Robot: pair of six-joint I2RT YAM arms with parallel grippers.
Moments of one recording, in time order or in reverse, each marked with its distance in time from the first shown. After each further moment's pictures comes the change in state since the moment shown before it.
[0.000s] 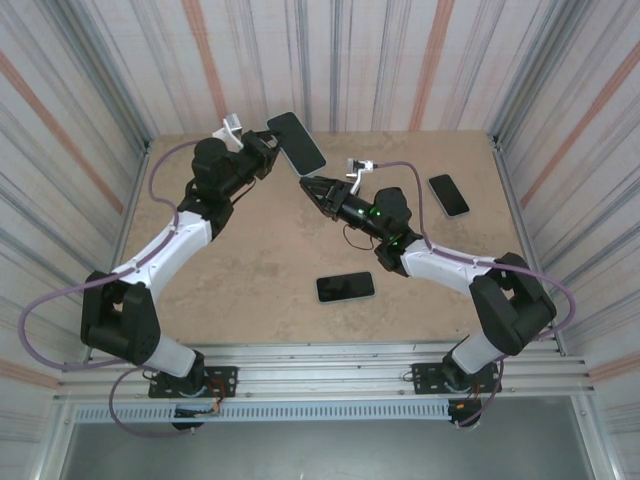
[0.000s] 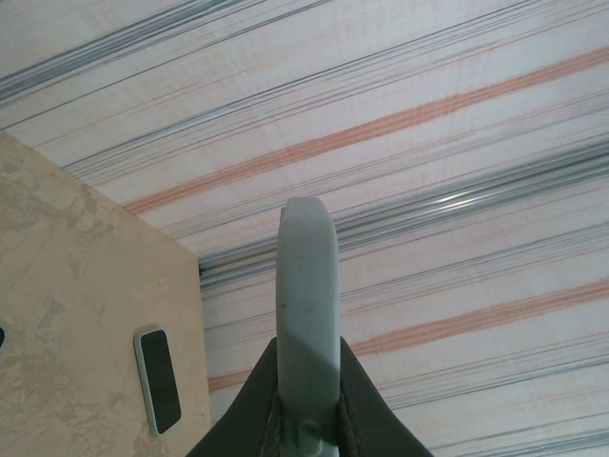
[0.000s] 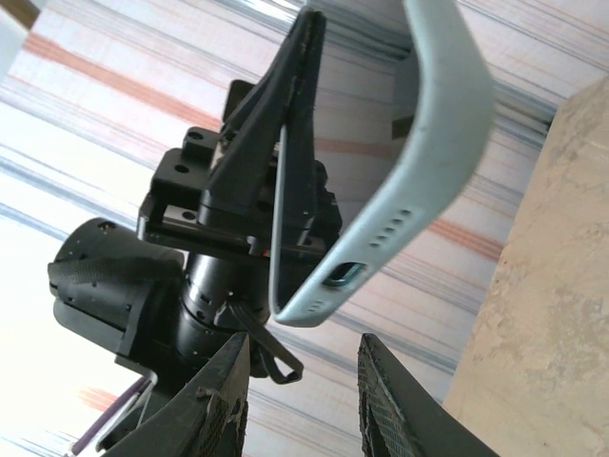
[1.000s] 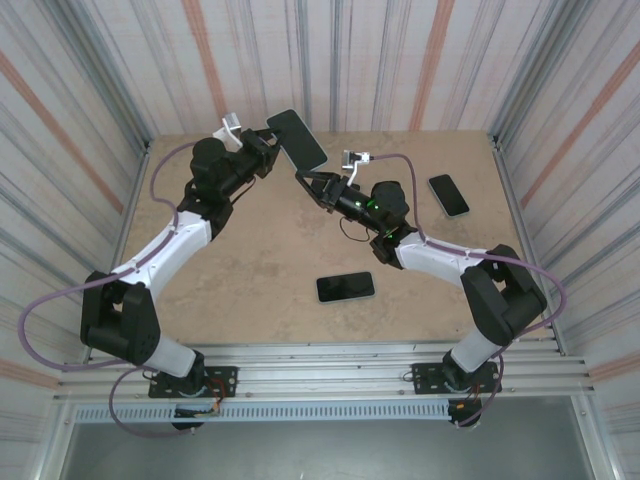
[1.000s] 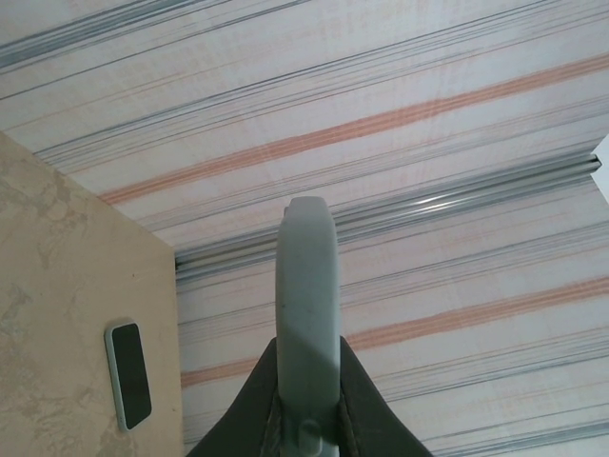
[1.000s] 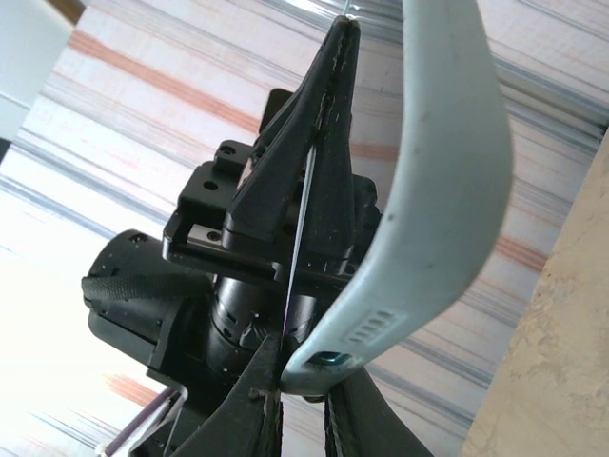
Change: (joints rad) left arm 0.000 -0.001 0.000 0.029 0.023 -0.069; right arm -0.018 0.063 0.068 0.072 -0.058 0.008
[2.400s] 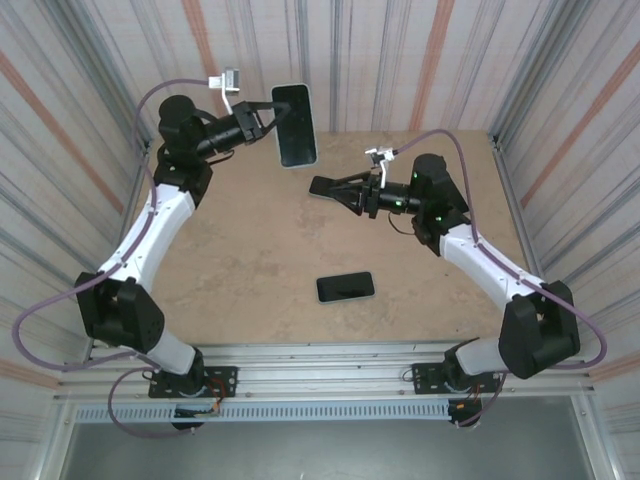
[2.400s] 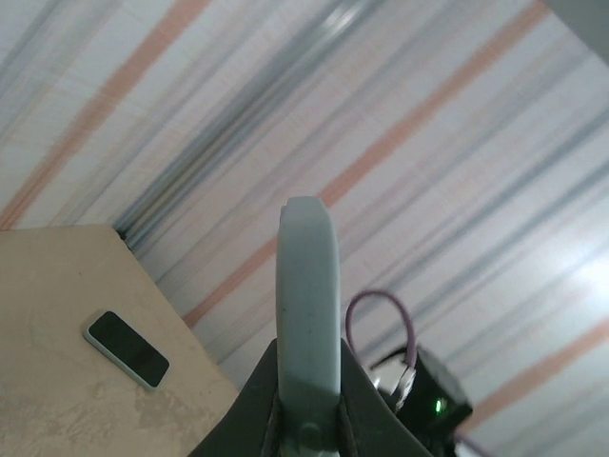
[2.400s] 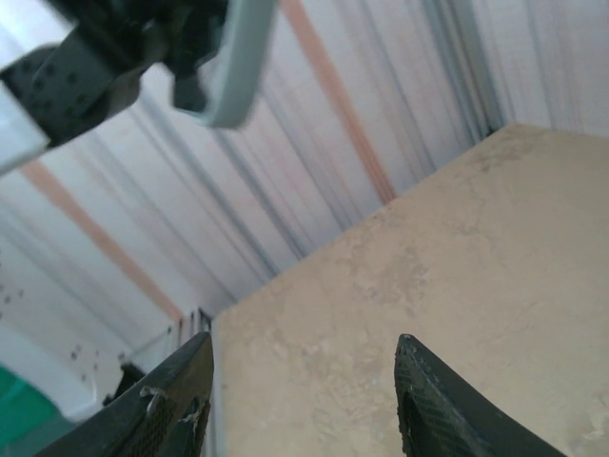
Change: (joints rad) left arm 0.111 0.071 0.351 -0.156 0.568 0.411; right arm -0.247 -0.235 0.097 -0.718 -0.493 -0.895
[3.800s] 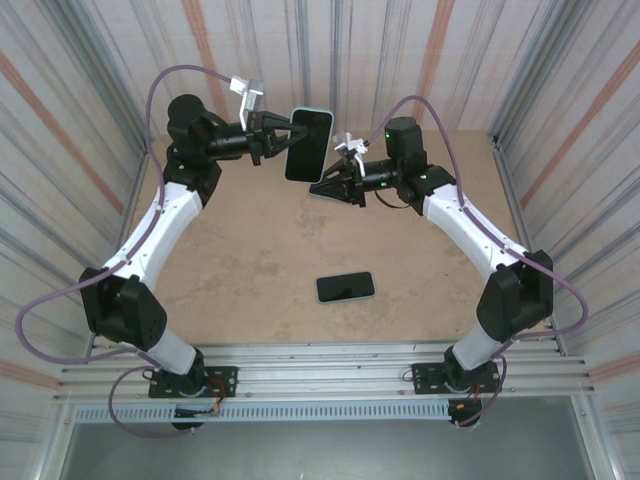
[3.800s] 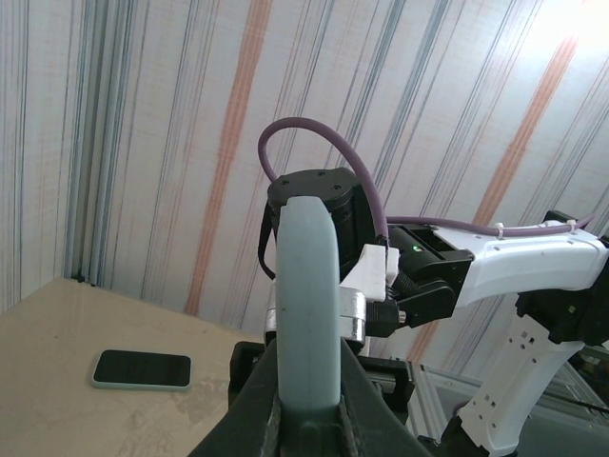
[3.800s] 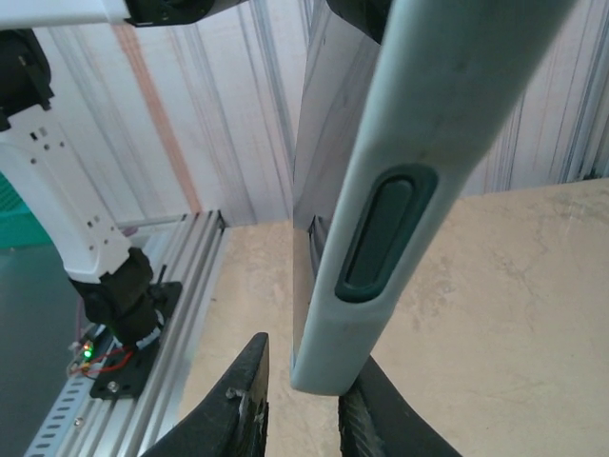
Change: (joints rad) left arm -0.053 0.013 0.014 0.056 0.248 0.421; right arm 0.043 0.233 0.415 -0.482 -0.210 -0.599
